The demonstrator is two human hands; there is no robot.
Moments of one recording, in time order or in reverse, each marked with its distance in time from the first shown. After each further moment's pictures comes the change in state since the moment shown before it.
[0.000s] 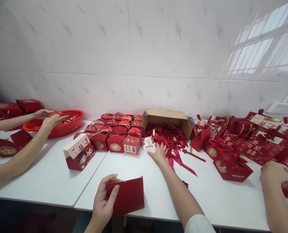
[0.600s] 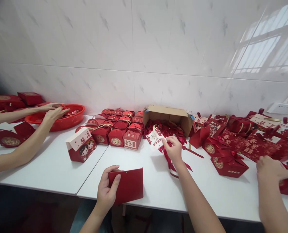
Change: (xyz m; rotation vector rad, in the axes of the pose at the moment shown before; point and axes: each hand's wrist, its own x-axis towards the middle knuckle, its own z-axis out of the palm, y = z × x) left_hand 0.002 -0.003 0.007 -0.026 0.018 -0.036; right_hand -0.044 -0.020 -0.118 0.437 0.319 -0.351
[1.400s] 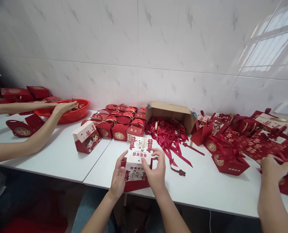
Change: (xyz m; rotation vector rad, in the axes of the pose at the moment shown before) left_hand -0.005 0.002 0.027 -0.256 -0.121 -0.022; right_hand -0.110 -0.084 0.024 0.167 0.004 0.026
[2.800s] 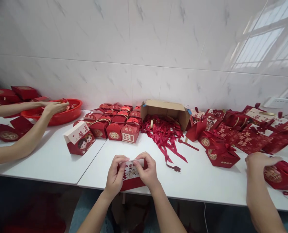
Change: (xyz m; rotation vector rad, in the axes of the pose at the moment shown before) left_hand 0.014 0.008 0.002 0.280 -0.041 0.285; right_hand -0.003 0.013 0.003 0.298 -0.286 -0.047
